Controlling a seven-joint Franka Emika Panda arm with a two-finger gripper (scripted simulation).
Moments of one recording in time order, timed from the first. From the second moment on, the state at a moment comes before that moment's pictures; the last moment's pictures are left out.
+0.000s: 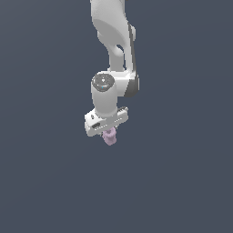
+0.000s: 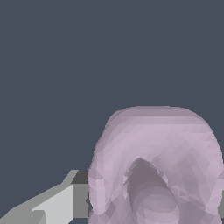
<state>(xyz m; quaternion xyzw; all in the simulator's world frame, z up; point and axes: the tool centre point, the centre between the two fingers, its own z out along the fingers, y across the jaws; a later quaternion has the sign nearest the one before) -0.007 -0.041 0.105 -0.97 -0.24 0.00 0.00</state>
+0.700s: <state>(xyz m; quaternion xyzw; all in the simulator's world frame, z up) 0.033 -0.094 0.126 -0.97 -0.24 0.00 0.00</state>
